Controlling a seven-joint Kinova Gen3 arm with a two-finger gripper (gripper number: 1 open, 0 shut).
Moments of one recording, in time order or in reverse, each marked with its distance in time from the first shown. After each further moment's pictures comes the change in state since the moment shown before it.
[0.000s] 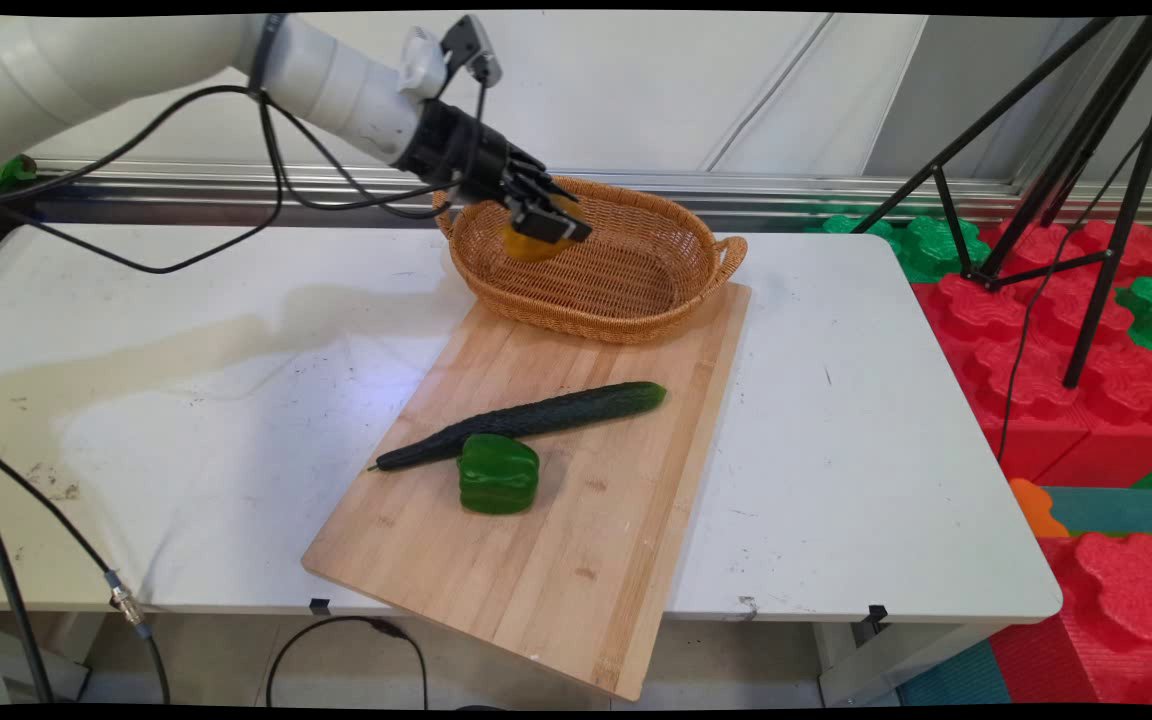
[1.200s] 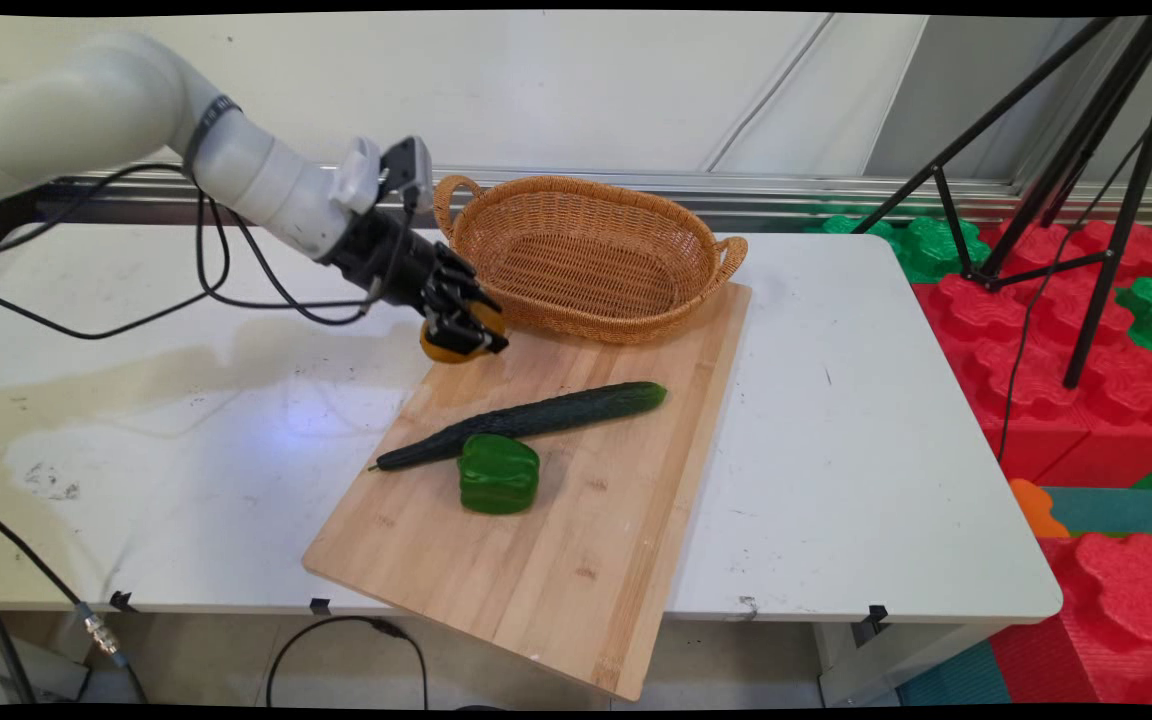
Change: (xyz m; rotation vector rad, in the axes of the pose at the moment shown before) arm -0.087 0.039 -0.020 -0.067 -0.191 0.046
